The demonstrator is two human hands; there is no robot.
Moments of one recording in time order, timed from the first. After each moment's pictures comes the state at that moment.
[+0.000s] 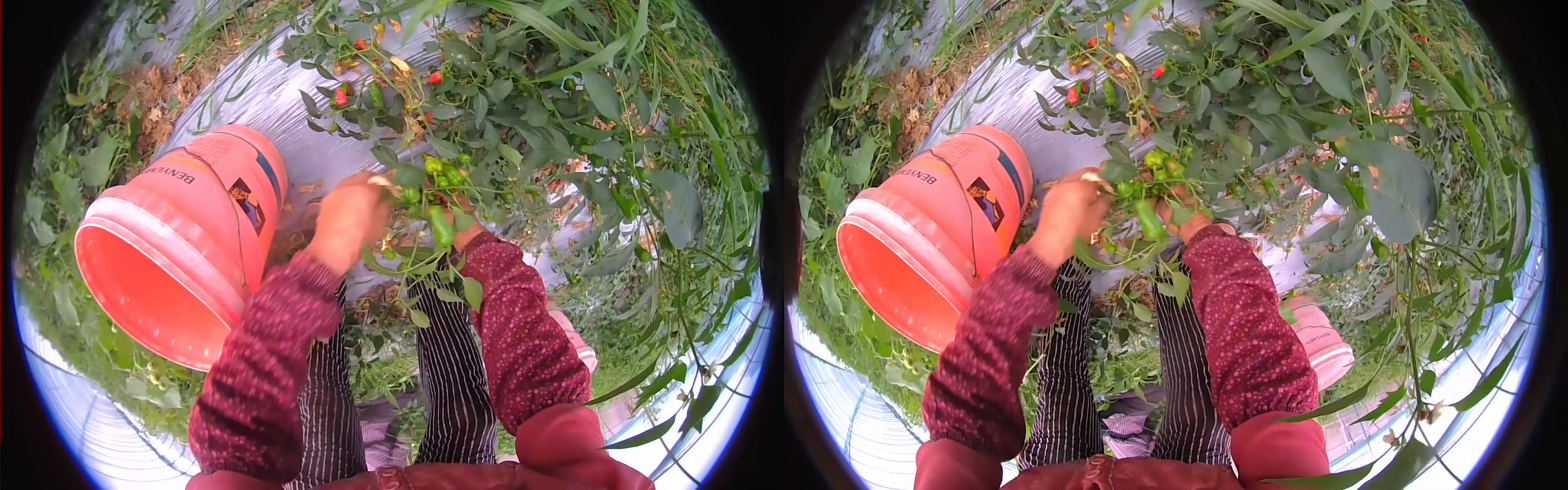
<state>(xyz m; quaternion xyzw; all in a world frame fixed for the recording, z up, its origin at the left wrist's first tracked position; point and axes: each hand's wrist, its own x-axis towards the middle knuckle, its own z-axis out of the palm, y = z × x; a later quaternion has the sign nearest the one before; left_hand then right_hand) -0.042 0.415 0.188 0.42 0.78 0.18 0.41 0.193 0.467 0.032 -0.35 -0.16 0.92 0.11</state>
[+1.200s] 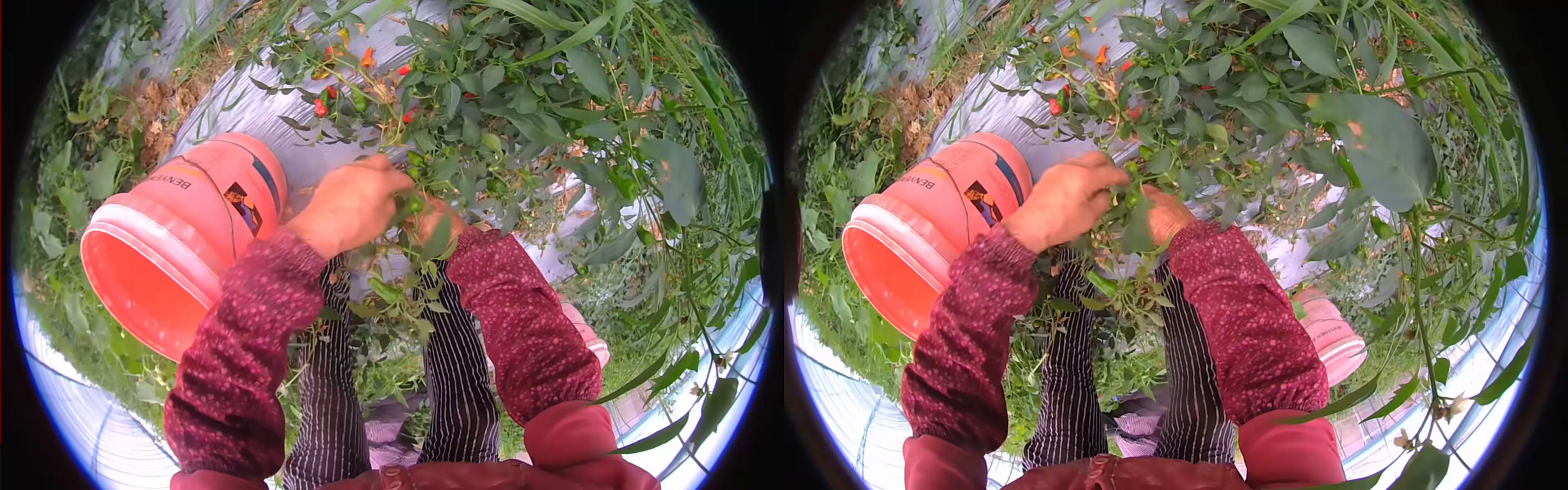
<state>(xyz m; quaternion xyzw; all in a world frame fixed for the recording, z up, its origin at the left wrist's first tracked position) -0.063 0.452 0.211 0.58 0.64 0.12 0.50 0.143 0.487 0.123 -0.32 -0.67 0.63 -0.23</state>
